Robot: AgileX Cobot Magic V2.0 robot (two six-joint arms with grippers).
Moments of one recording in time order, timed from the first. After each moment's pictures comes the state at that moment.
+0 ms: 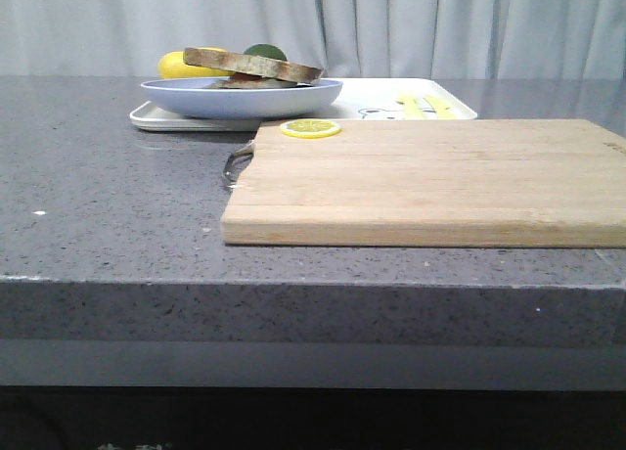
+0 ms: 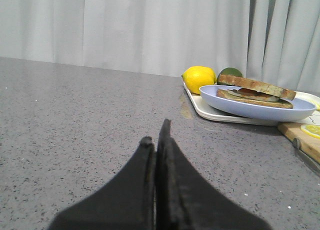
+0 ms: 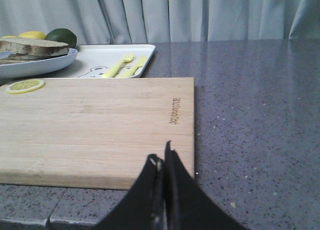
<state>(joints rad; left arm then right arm) -0.07 0.00 0.01 0.03 0.02 -0.15 0.05 -0.01 0.03 0.33 0.09 -0.24</state>
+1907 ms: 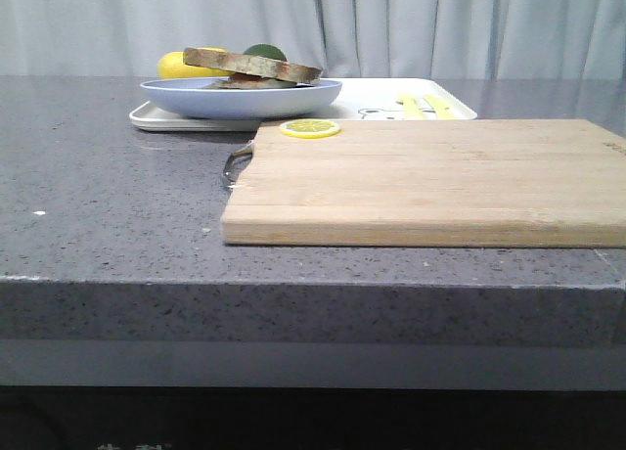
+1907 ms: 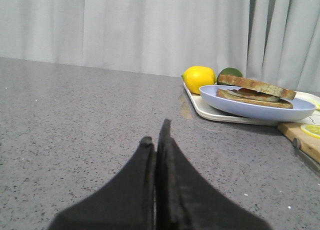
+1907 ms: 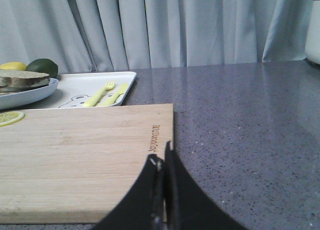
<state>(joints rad) -0.07 0.00 0.01 0.03 0.02 -0.15 0.02 -0.01 0.03 0.03 0.00 0.08</state>
